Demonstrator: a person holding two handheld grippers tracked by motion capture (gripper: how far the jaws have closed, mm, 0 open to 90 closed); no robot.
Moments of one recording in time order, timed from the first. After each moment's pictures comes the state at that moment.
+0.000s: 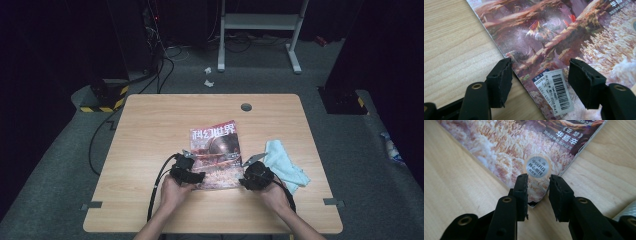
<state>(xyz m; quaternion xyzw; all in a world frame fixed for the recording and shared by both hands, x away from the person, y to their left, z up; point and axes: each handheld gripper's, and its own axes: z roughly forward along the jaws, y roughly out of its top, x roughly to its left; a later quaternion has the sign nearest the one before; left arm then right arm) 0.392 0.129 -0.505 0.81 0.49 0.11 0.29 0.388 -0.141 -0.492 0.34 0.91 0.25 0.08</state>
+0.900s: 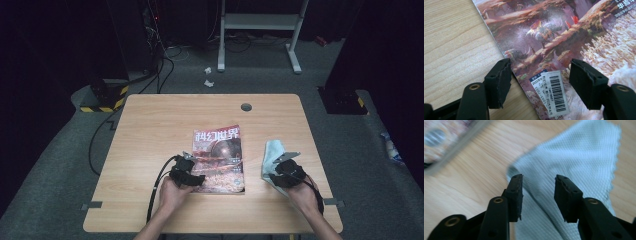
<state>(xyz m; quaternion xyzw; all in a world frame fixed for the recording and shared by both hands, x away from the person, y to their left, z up) 0.387 0.128 -0.503 0.82 0.49 0.10 0.28 0.393 -0.227 -0.481 0.41 0.87 0.20 0.17</state>
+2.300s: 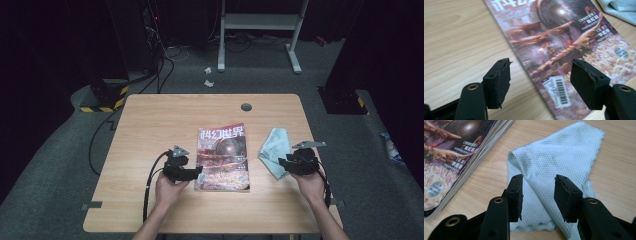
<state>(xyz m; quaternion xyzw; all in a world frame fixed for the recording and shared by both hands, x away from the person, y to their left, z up) 0.382 0.153 -0.477 0.78 0.48 0.14 0.37 0.414 -0.268 -0.466 0.48 0.80 0.32 0.16</state>
